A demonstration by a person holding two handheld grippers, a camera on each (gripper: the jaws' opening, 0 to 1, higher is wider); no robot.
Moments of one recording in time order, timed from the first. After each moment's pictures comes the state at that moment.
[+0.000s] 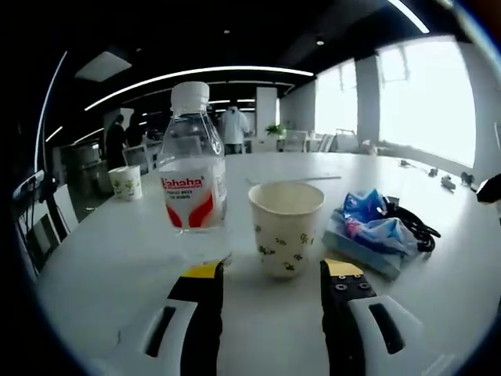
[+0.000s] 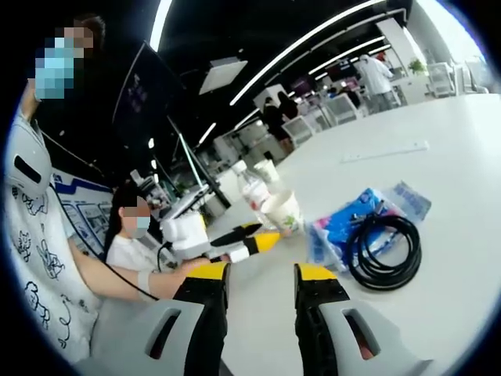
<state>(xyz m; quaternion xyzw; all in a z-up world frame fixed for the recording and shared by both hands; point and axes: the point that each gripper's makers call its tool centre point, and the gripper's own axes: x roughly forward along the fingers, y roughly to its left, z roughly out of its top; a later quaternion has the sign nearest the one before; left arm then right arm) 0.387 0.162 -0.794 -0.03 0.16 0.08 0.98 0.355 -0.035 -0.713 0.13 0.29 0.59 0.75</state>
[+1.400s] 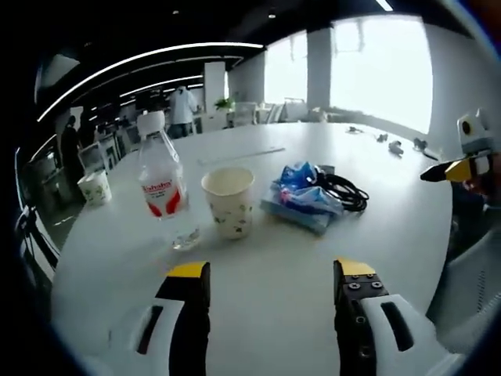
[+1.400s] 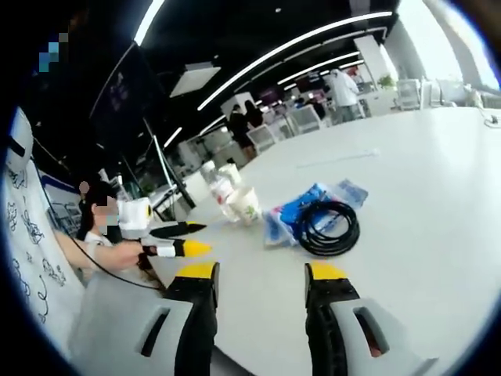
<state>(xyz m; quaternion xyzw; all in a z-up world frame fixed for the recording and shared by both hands) 0.321 0.117 -0.775 0.01 0.26 -0.06 0.96 0.346 -0.112 -0.724 0.10 0.28 0.50 0.82</state>
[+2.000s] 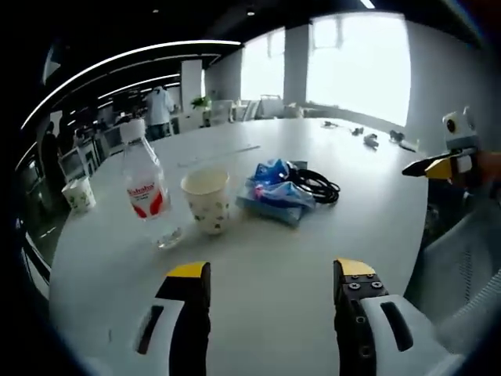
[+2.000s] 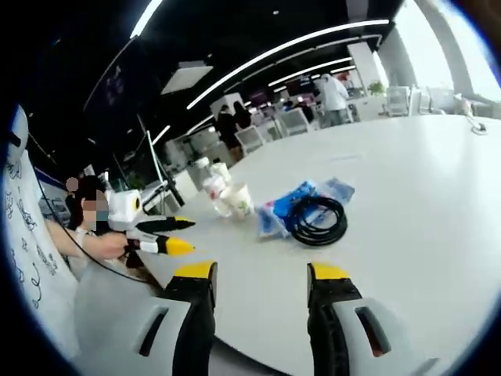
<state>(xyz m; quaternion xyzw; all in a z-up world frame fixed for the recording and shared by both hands) 0.300 0.101 -0.767 0.01 0.26 -0.14 0.96 0.325 -0.126 -0.721 0.08 0.27 0.45 0.84</state>
